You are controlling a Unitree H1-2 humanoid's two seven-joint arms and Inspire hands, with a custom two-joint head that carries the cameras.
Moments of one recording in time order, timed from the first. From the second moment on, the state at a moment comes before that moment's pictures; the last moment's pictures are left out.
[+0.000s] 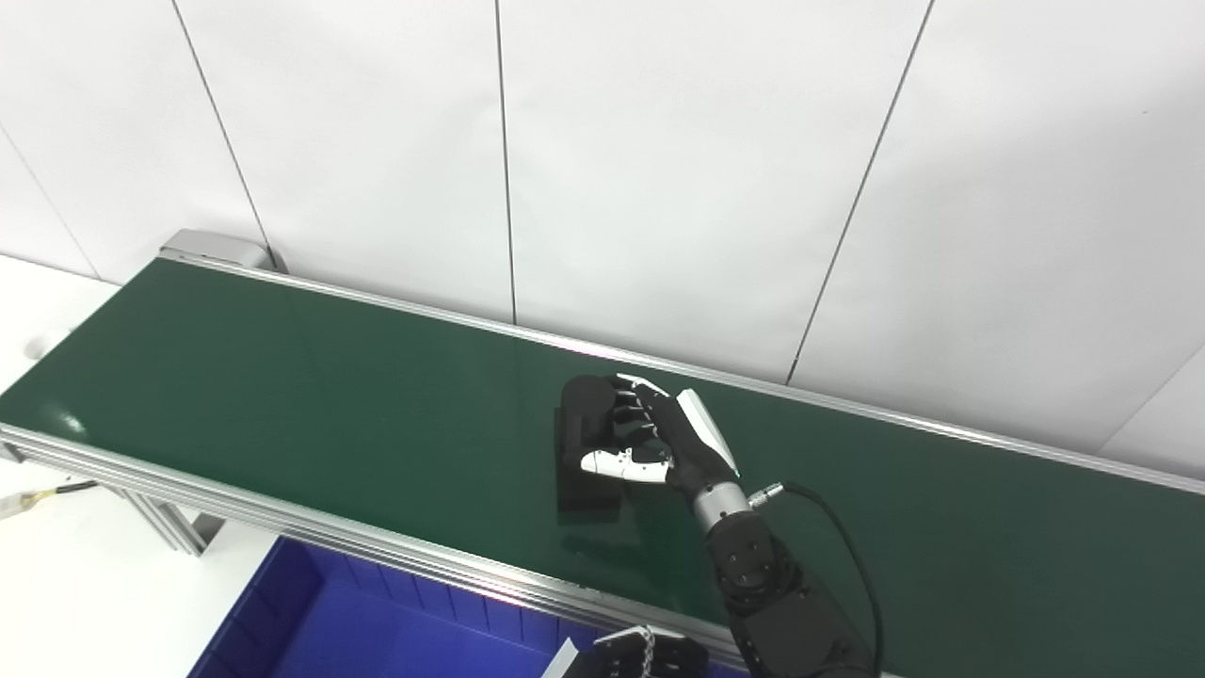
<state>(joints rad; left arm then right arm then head) 0.40 0.00 -0.34 0.08 0.07 -0.43 0.05 -0.75 0.25 0.39 1.08 -0.38 -0.27 -0.10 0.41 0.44</state>
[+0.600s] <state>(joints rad) 0.40 0.01 -0.34 0.08 0.06 -0.43 0.05 -0.74 0.27 0.38 1.06 -0.41 -0.32 -0.25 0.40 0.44</state>
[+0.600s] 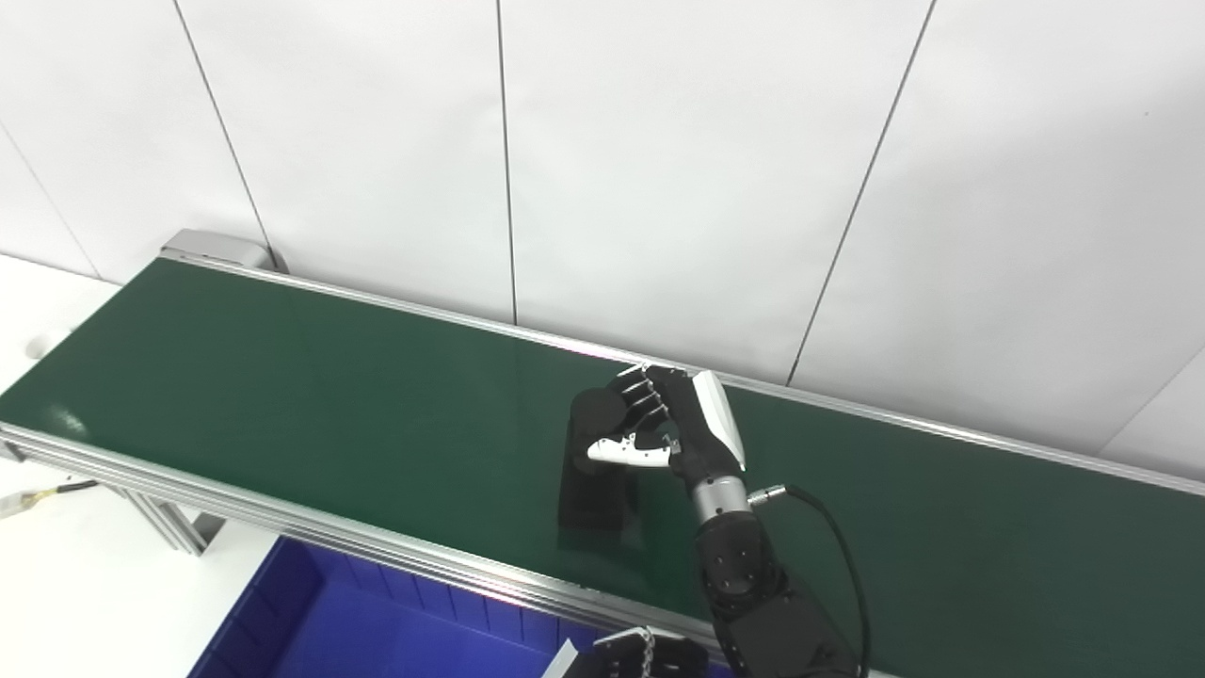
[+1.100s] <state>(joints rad) 0.40 0.01 -0.33 0.08 0.05 -0.43 0.05 -0.68 0.27 0.35 0.95 -0.39 -0.32 -0.25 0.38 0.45</state>
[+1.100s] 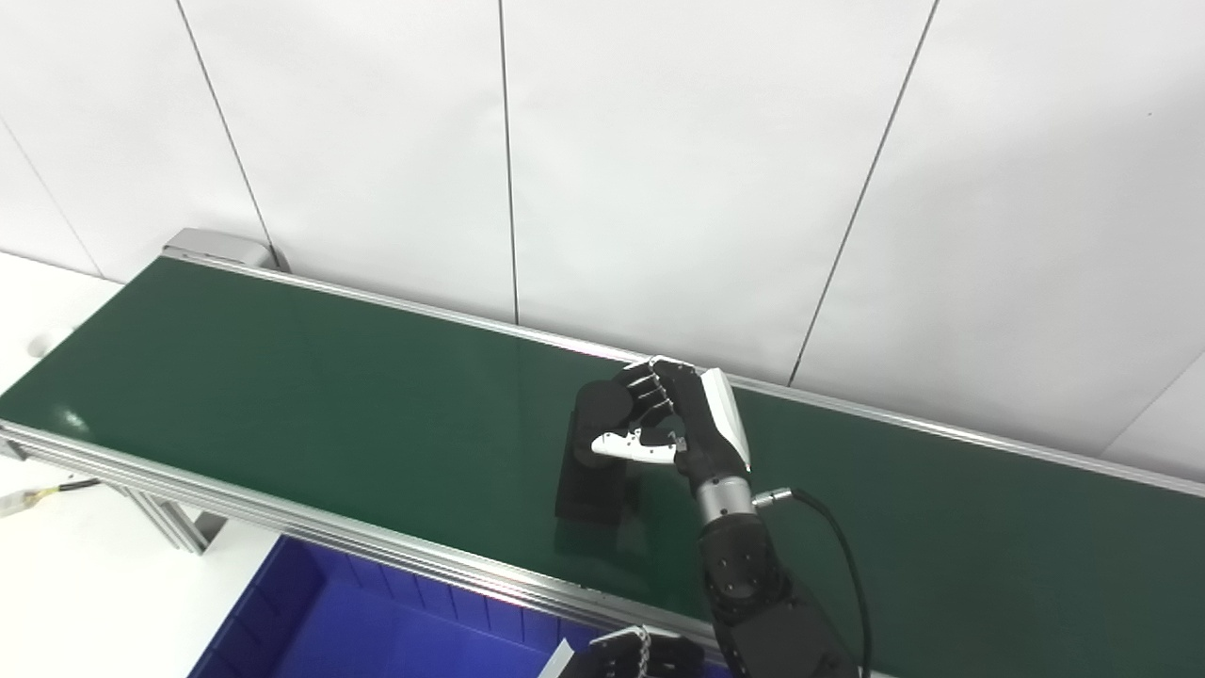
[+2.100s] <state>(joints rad) 0.40 0.02 -0.25 0.05 0.01 -0.43 -0.02 -0.37 0.10 0.21 0.00 -0.27 -0.10 -0.04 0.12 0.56</state>
